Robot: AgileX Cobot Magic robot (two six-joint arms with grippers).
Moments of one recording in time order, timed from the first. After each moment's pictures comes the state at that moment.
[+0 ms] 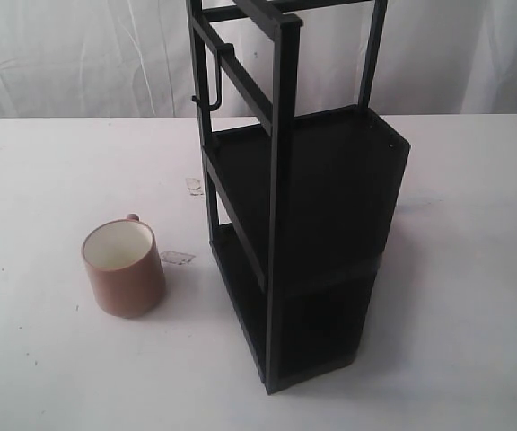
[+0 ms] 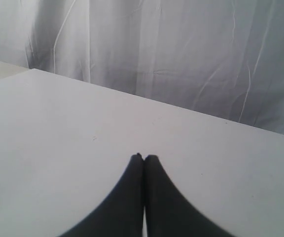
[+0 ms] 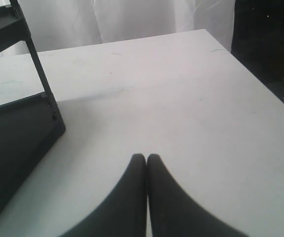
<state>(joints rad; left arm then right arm) 0.11 0.01 -0.06 1.03 0.34 -1.20 -0.06 0.00 0.00 0.04 0.35 0.04</state>
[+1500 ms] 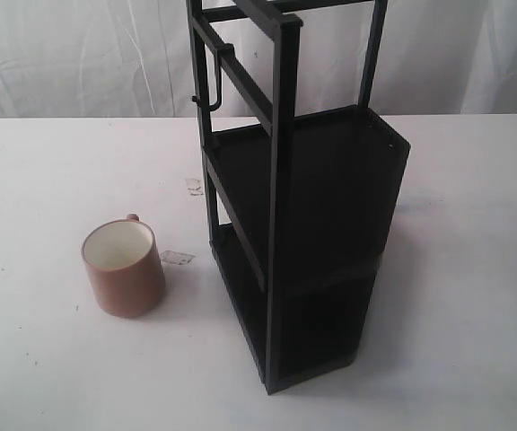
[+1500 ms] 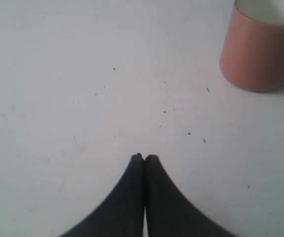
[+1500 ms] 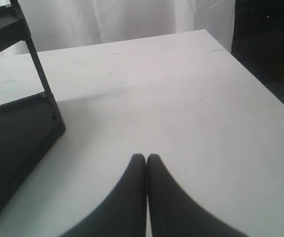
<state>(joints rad) 0.12 0.00 0.02 -0.16 0.51 0.23 -0.06 0.00 0.00 0.04 0.35 0.04</state>
